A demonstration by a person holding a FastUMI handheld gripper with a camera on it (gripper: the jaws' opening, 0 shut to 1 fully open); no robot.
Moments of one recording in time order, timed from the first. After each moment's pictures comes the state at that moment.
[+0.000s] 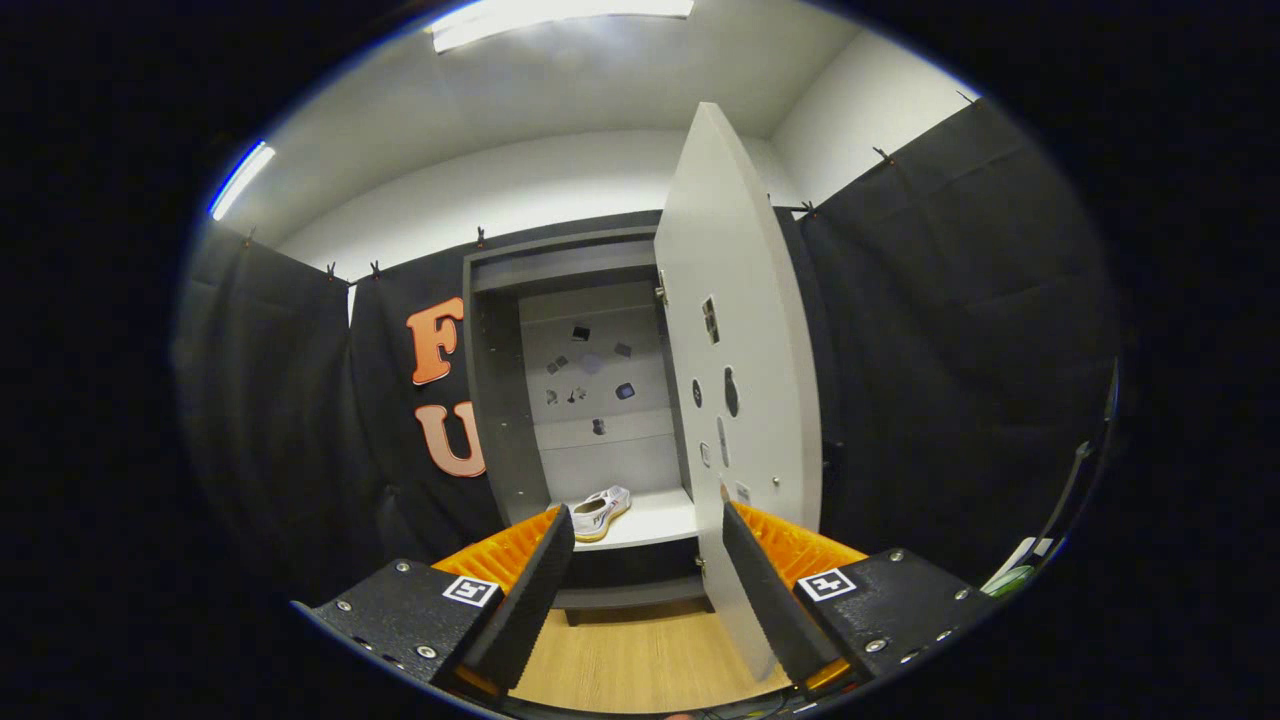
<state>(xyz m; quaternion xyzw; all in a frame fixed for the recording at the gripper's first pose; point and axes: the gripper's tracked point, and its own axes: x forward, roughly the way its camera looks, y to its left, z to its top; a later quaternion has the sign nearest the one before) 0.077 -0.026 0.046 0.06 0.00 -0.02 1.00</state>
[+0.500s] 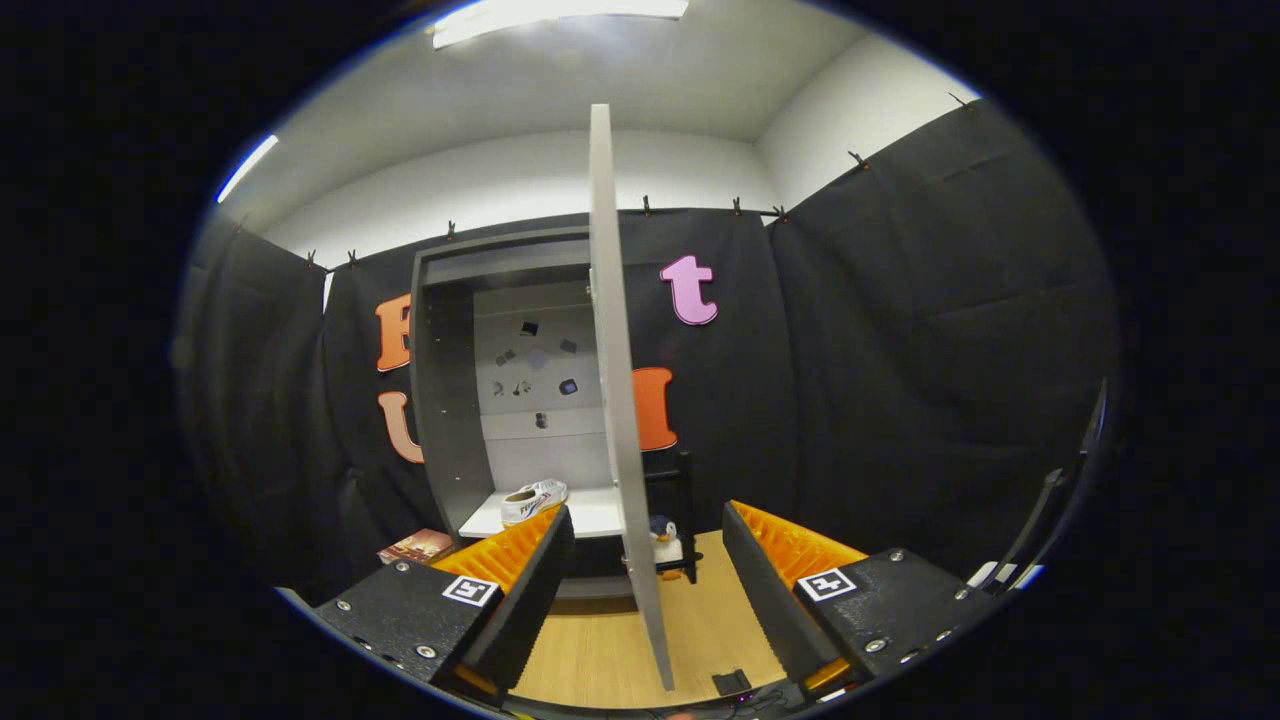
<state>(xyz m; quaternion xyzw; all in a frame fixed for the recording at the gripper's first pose) 0.077 -0.137 0.031 0.04 -0.01 -0.04 1.00</state>
